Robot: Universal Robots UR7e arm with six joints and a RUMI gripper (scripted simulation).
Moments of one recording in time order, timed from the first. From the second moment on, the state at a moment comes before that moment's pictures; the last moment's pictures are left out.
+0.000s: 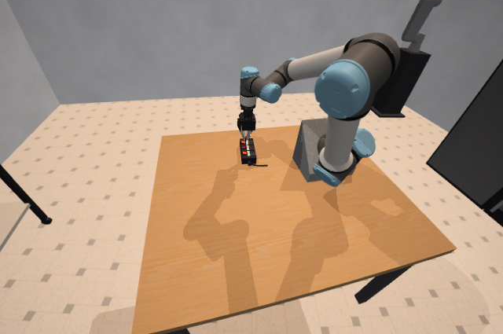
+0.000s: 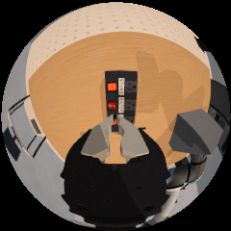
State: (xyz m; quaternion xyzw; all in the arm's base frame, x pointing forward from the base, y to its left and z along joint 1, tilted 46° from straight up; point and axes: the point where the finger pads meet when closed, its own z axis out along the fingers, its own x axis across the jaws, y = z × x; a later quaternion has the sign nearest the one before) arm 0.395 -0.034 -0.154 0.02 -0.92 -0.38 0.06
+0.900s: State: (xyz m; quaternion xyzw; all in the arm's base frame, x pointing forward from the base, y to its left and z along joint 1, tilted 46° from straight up) arm 0.391 -0.014 -0.174 0.02 -0.92 -0.38 0.06
